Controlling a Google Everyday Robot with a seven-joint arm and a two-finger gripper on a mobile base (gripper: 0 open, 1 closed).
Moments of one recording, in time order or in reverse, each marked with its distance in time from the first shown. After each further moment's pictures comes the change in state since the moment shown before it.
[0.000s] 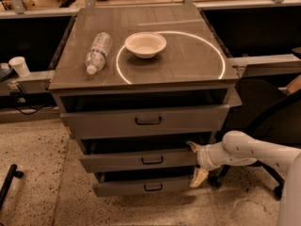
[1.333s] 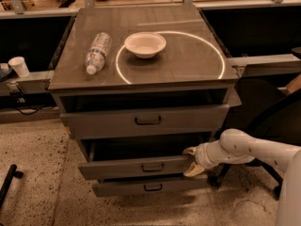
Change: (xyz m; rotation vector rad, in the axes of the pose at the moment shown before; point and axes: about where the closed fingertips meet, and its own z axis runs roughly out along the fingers) arm -0.012 -0.005 0.001 0.003 0.004 -0.005
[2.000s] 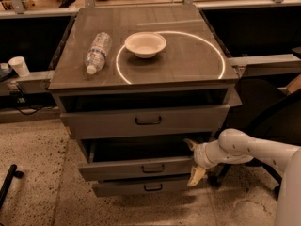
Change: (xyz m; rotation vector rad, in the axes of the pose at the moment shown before) arm -0.001 0.000 -0.001 0.000 0.000 0.000
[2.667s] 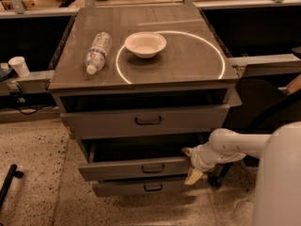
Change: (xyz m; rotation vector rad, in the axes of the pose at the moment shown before) arm 0.004 0.016 0.007 -0.067 0.139 -0.004
